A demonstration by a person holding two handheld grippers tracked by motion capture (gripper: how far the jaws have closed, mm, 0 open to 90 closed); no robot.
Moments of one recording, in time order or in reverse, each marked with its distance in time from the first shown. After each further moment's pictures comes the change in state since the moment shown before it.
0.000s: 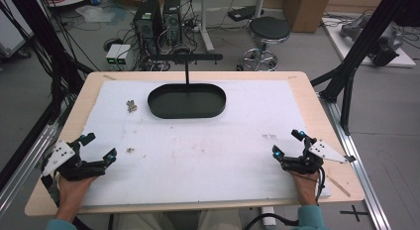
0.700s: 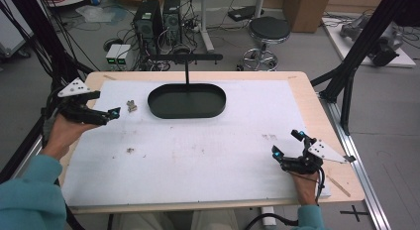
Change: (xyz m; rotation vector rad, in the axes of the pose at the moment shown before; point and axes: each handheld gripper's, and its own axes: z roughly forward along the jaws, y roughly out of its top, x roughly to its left) left arm 0.049 0.116 0.093 0.420 -0.052 0.099; right arm 0.001 0.000 0.000 0.001 -0.001 -0.013
